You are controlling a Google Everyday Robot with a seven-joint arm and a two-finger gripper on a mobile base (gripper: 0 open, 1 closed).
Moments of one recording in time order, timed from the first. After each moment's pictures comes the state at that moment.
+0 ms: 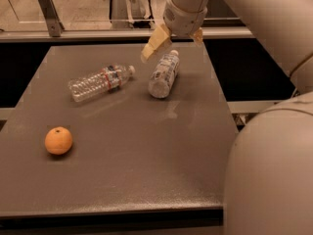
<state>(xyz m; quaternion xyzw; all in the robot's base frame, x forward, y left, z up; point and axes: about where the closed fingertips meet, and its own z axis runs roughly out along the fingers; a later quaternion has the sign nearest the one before) 0.657 -0.069 0.917 -0.25 0.96 0.06 0.13</state>
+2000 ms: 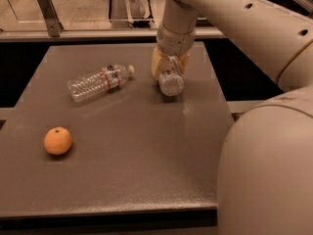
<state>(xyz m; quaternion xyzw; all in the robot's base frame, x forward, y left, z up) 0.653 -0.053 0.859 -0.15 0.98 0.06 0.08</state>
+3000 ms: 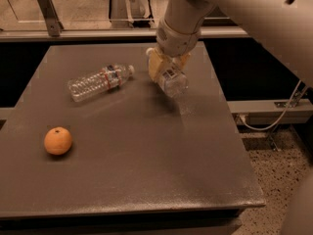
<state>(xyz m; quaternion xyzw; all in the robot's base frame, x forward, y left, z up) 0.604 -0.042 0.892 -0.24 0.96 0.09 0.12</state>
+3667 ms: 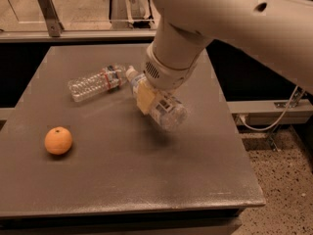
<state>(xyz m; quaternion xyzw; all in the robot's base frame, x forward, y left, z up) 0.494 -0.009 0.893 -0.33 0.93 0.08 0.16</state>
